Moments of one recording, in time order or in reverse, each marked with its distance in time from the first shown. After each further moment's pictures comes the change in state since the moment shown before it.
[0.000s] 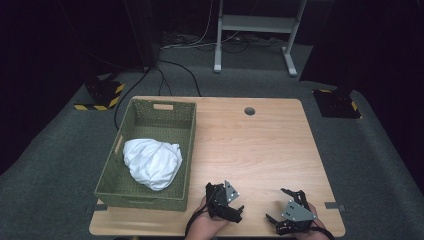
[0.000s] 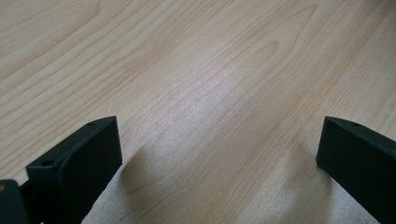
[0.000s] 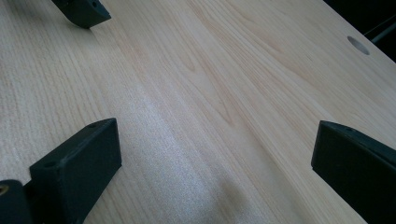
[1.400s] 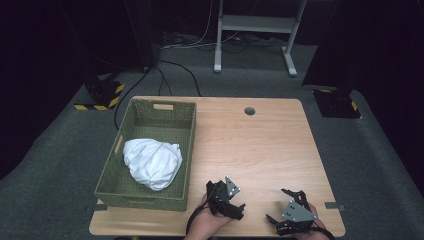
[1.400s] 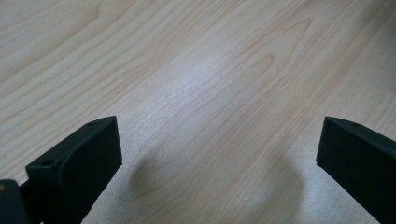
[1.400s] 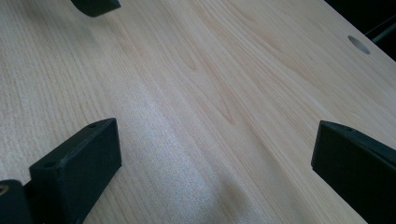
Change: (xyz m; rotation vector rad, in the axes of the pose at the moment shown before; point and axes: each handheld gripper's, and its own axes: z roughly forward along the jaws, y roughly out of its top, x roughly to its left) left arm 0.003 0.015 -0.007 0.023 -0.026 -0.025; right arm -0.001 -0.001 -0.001 0.002 0.007 0.001
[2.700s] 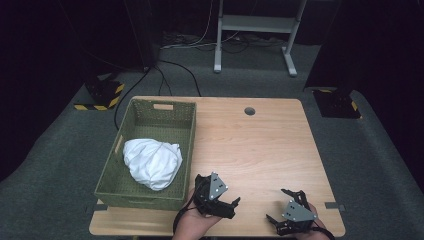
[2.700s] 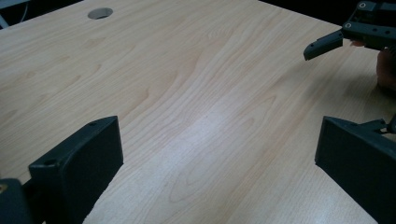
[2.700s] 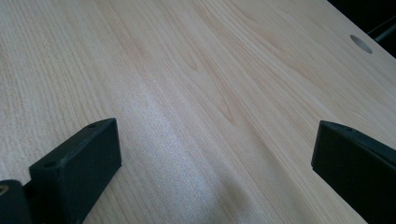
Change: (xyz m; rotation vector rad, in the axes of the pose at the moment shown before) left arm 0.013 0.011 -0.079 -0.222 0.021 -0.002; right arm 0.000 0.000 0.000 0.001 0.006 0.004
